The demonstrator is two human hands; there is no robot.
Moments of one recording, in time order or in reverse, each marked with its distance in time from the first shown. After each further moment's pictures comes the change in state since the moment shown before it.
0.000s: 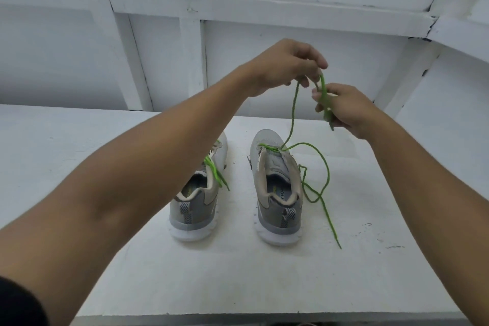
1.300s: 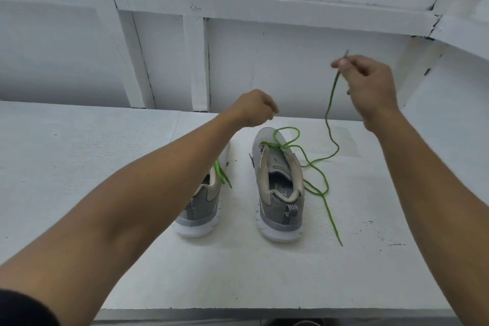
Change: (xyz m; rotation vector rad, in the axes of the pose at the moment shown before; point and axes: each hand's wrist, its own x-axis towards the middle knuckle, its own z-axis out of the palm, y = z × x) left_hand -0.019 -0.083 0.011 0.318 0.099 -0.351; right_hand -0.004 -0.008 -0.010 0.098 0.355 -0.391
